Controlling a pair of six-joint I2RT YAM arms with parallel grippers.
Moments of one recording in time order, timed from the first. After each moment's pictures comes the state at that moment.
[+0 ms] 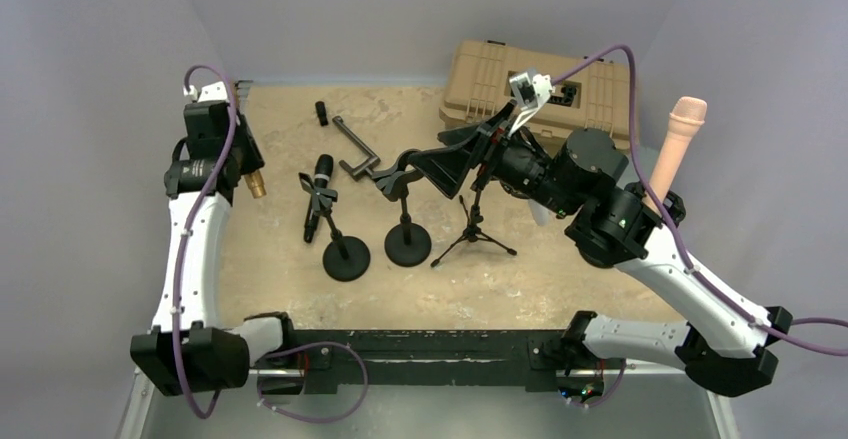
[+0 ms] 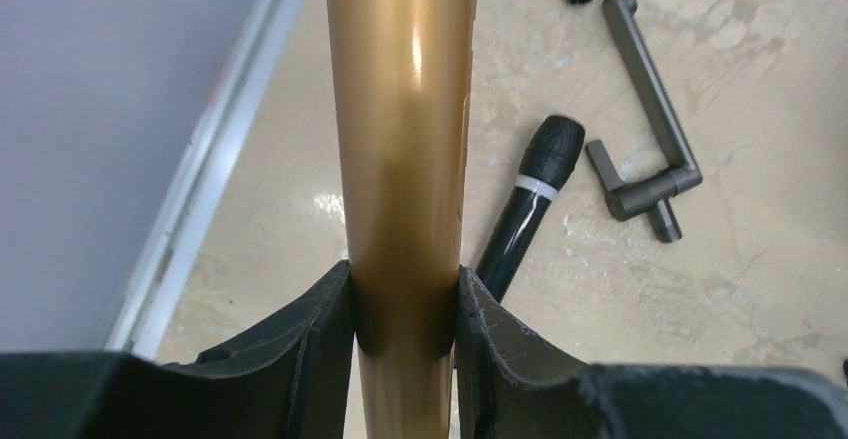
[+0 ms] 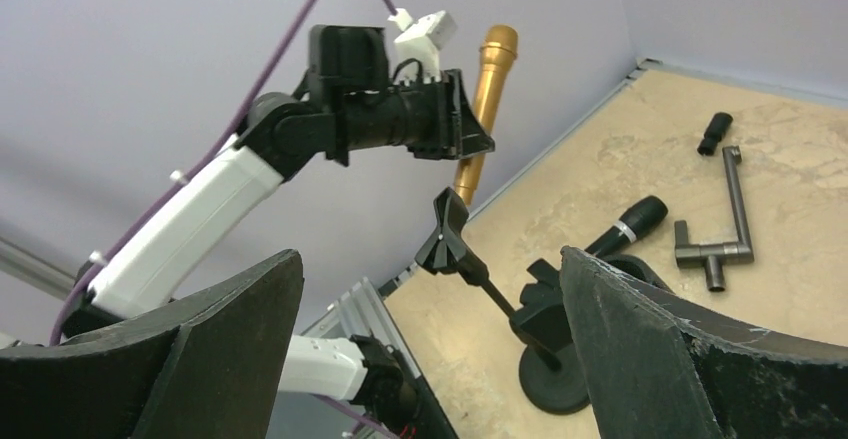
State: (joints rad) left arm 0.11 1.14 1.29 -0.76 -0.17 -0.20; right arm 0.92 1.08 1.41 -0.19 -0.06 0.53
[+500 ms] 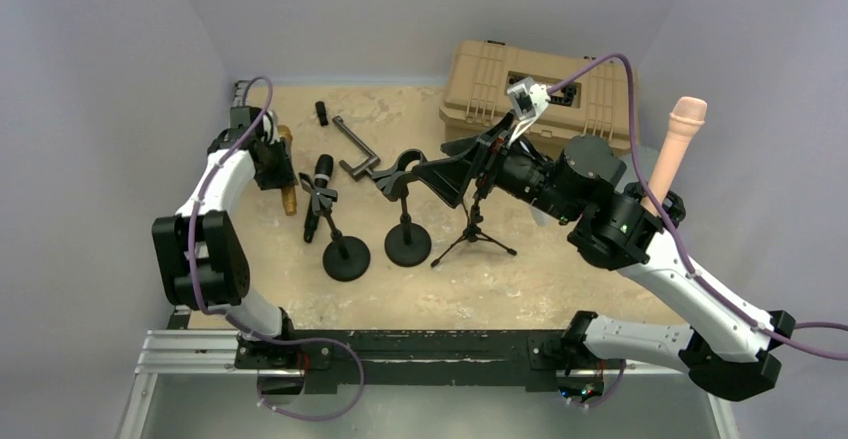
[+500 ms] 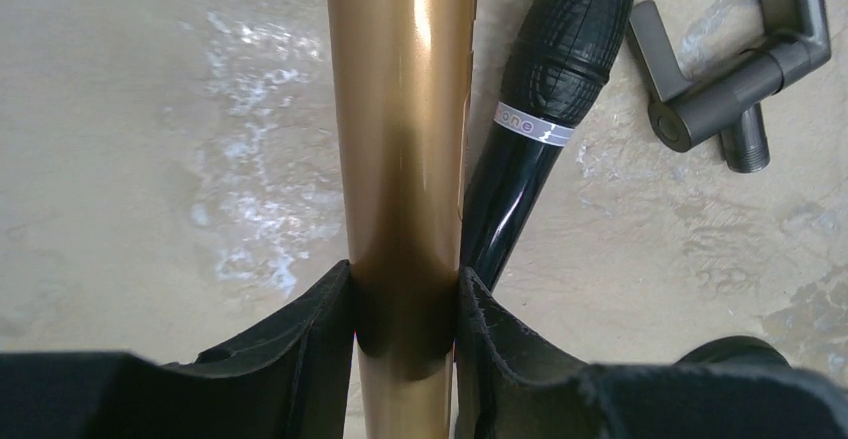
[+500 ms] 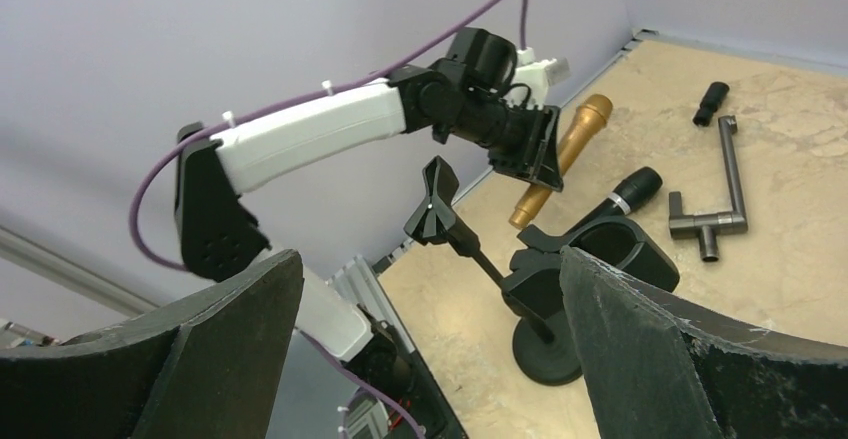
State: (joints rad) left arm 0.13 1.56 1.18 -0.64 0.06 -0.18; right arm 0.92 1.04 1.36 -0.23 -0.07 0.53
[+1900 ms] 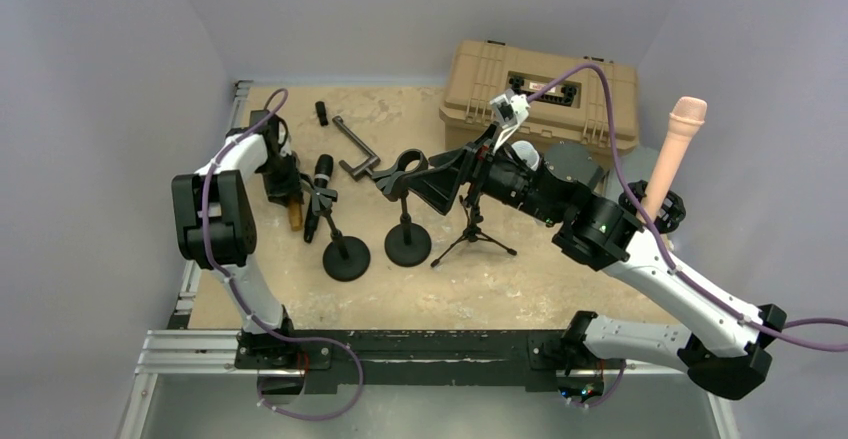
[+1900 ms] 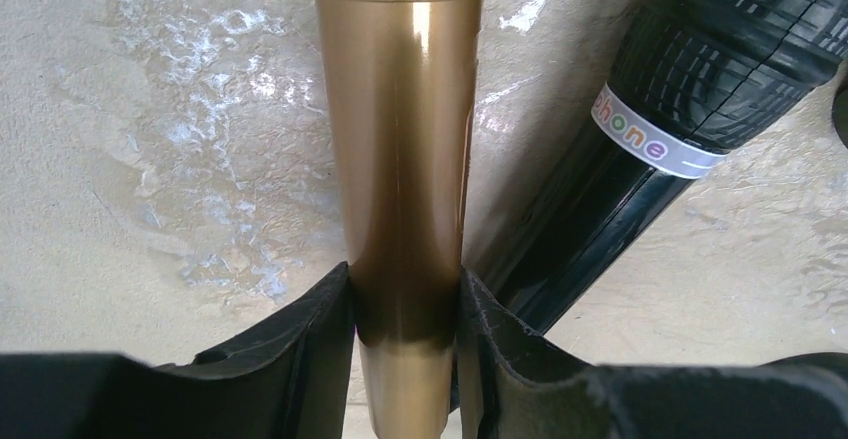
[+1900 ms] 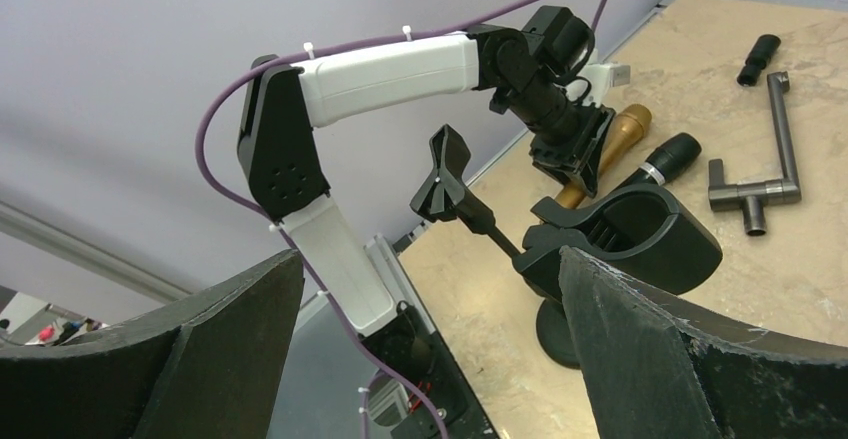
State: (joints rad) left arm 0.12 1.86 1.32 -0.81 0.04 -0.17; right arm 0.92 1.04 1.25 -0.14 -0.12 0.59
